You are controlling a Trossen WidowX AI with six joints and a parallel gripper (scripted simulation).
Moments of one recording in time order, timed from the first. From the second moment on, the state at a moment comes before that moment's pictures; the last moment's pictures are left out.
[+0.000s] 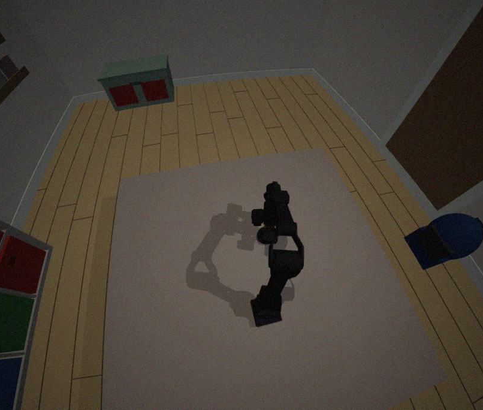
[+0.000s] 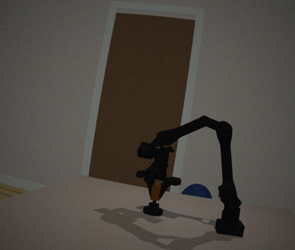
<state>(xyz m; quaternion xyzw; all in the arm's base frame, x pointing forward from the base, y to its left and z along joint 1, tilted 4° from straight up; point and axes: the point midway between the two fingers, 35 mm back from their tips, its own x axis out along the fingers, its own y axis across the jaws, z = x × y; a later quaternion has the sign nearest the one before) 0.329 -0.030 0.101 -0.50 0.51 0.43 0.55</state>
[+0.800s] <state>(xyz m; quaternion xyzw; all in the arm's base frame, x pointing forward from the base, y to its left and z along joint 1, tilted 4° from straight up) 0.328 -0.030 0.102 -0.50 0.51 0.43 0.55</state>
